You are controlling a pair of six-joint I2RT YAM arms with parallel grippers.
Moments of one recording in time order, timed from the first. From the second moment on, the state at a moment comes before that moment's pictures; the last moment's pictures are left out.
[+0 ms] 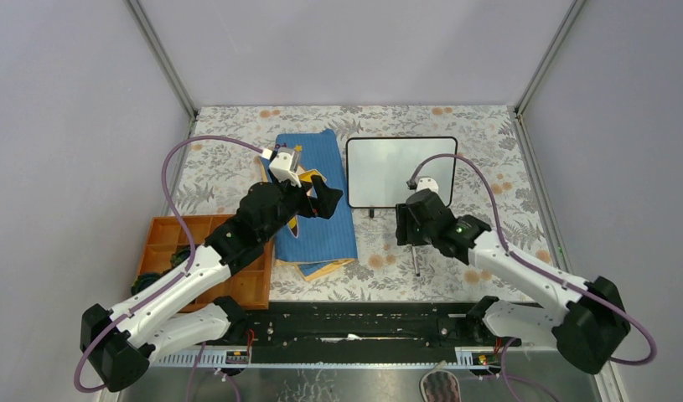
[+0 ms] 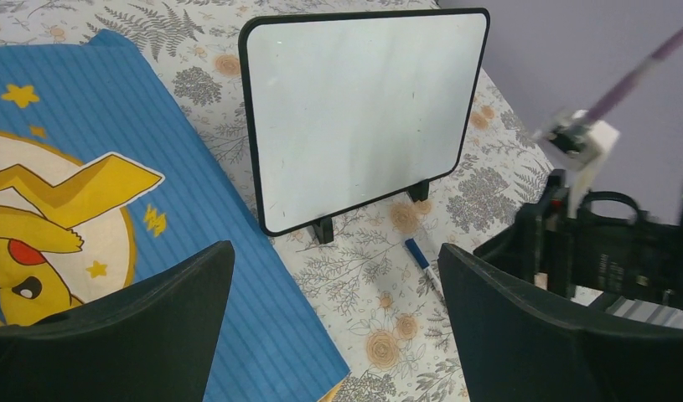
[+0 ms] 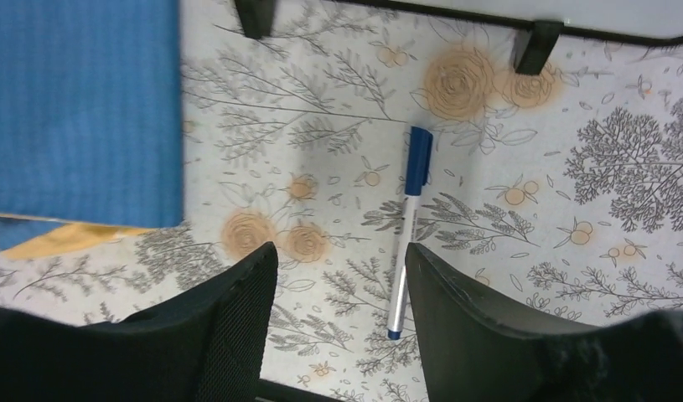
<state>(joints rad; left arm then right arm) -0.73 0.95 0.77 -0.01 -0.14 -0.42 0.69 1.16 0.76 -0.53 0.20 0.50</state>
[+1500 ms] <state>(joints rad) -0.73 0.98 0.77 -0.02 -0.16 -0.41 0.71 1.34 0.61 -0.42 0.24 0.58</state>
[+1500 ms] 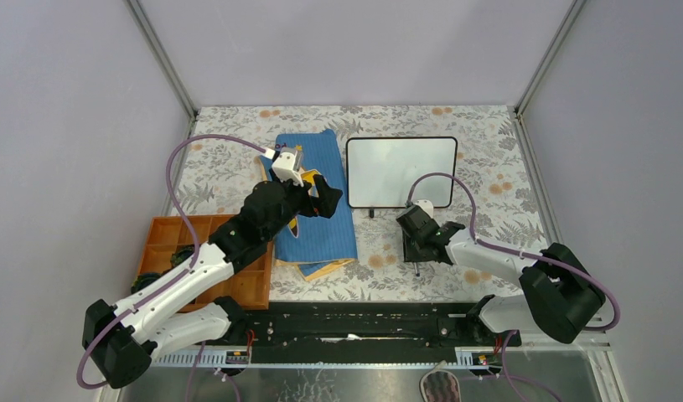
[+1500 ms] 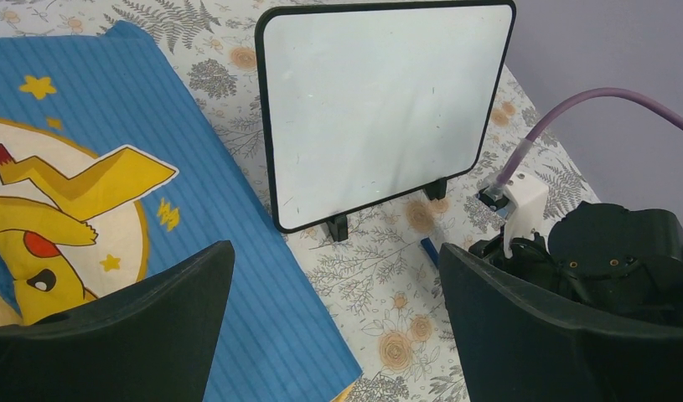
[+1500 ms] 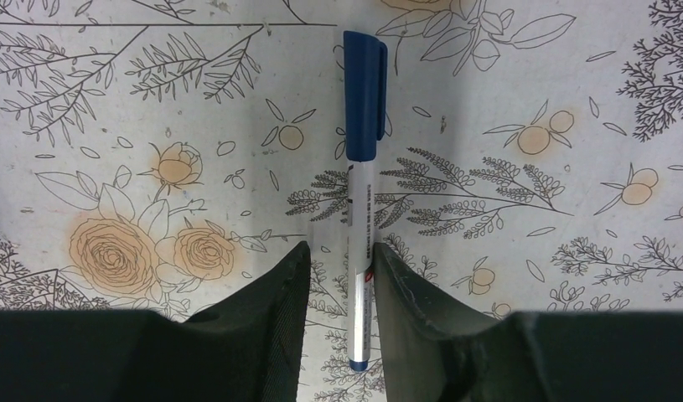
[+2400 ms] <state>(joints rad) -0.73 0.98 0.77 -0.02 -0.16 -0.41 0.68 1.42 0.68 -0.44 0.24 0.59</state>
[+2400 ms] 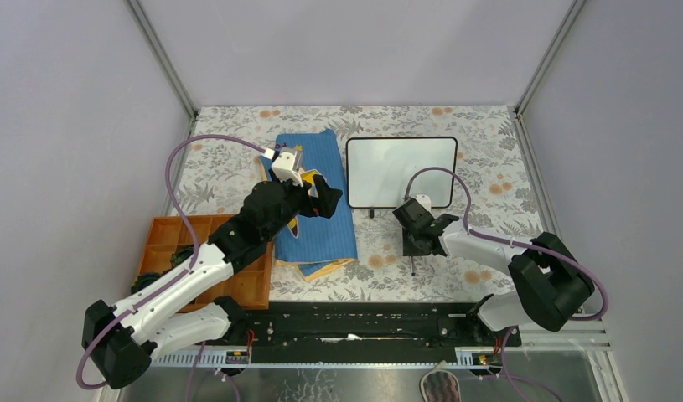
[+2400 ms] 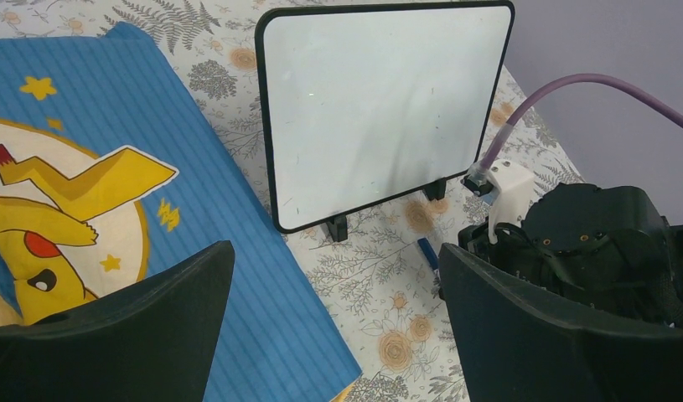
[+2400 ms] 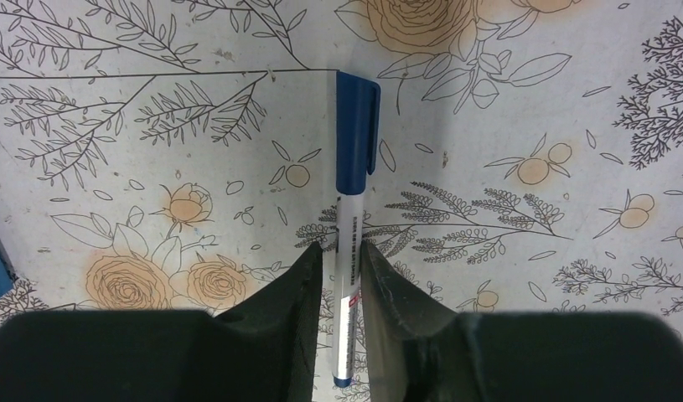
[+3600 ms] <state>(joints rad) -0.73 0.96 0.77 -0.02 -0.16 -0.41 0.68 1.49 0.74 -0.46 0.24 0.59</state>
